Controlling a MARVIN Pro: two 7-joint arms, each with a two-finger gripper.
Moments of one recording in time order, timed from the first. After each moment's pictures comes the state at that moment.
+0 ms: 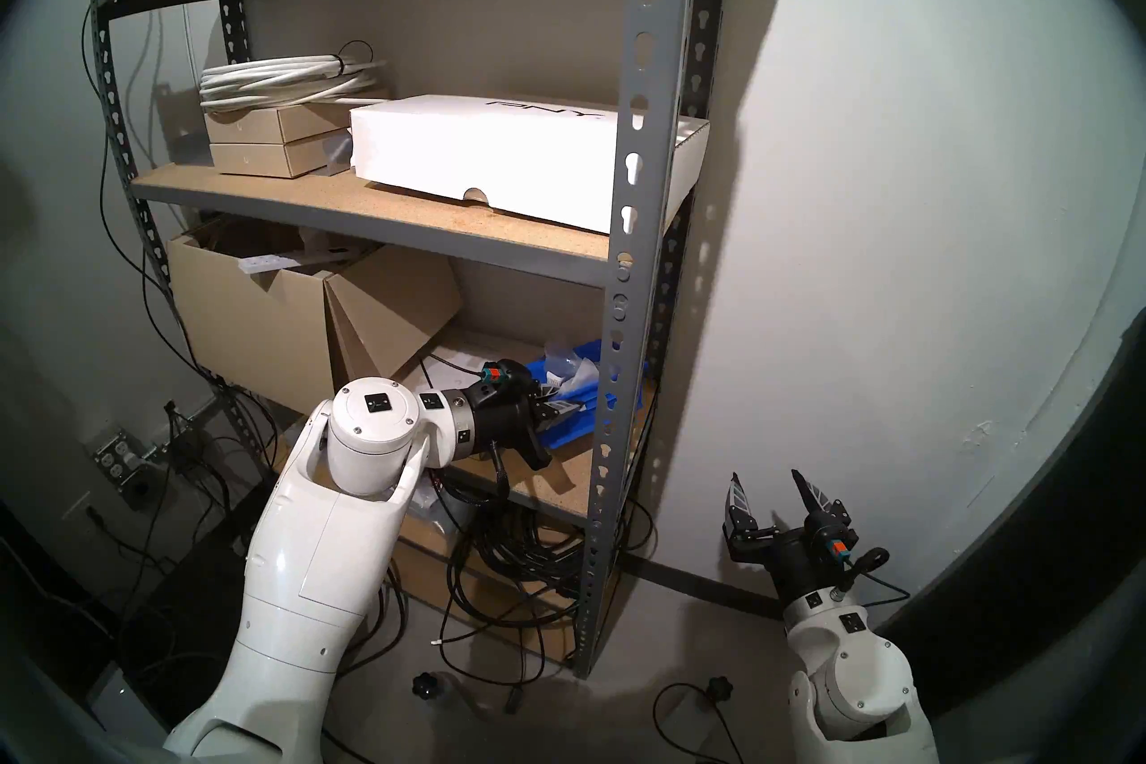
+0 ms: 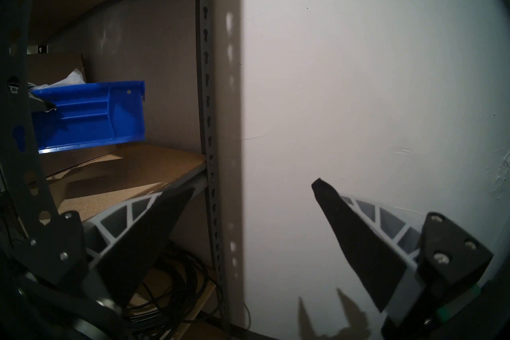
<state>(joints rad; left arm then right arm) 1.48 -1.37 -1.48 -1.80 0.19 0.33 -0.92 -2.16 -1.61 1.70 -1.97 0.00 -0.14 0.15</state>
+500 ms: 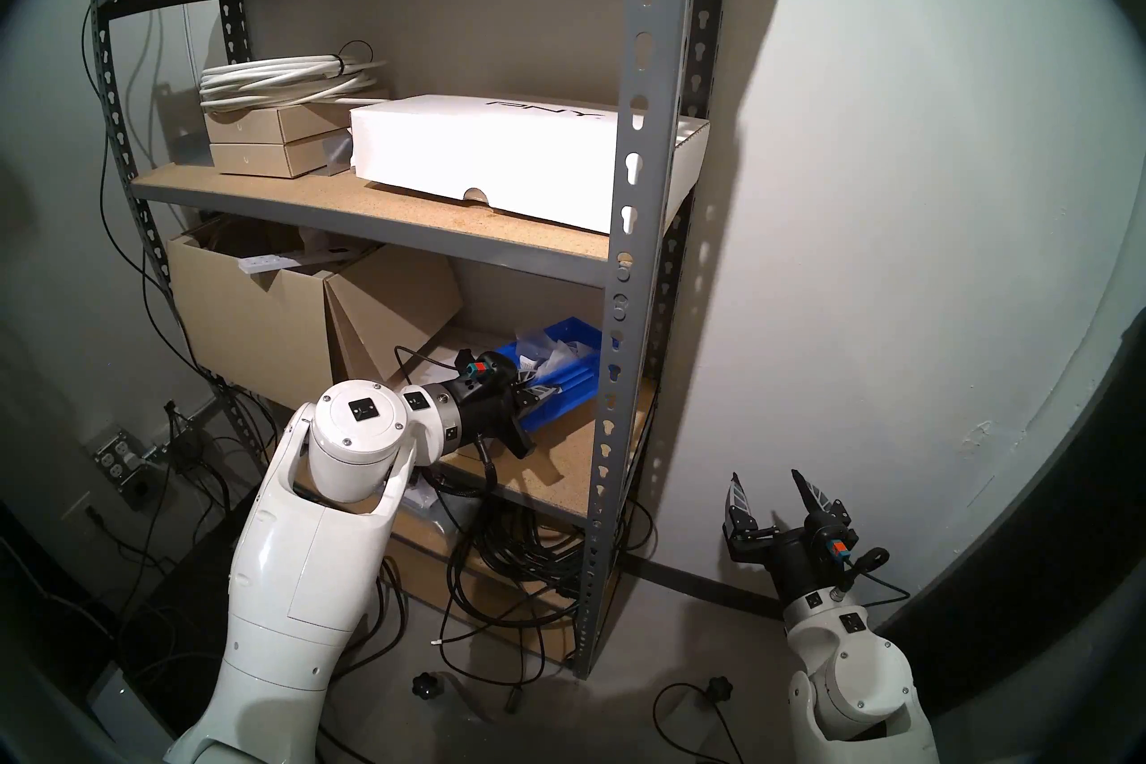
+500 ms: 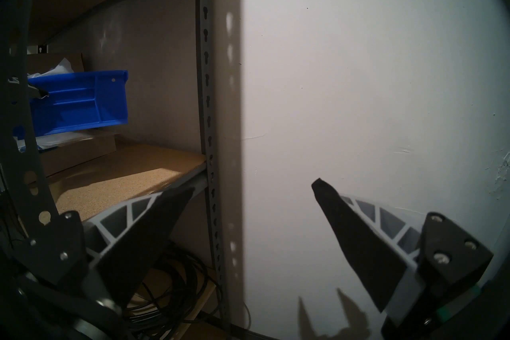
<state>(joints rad) 1.52 -1.37 -1.51 -1.88 0.29 0.32 -0.82 -2.16 -1.61 1.70 -1.97 0.00 -0.14 0.15</state>
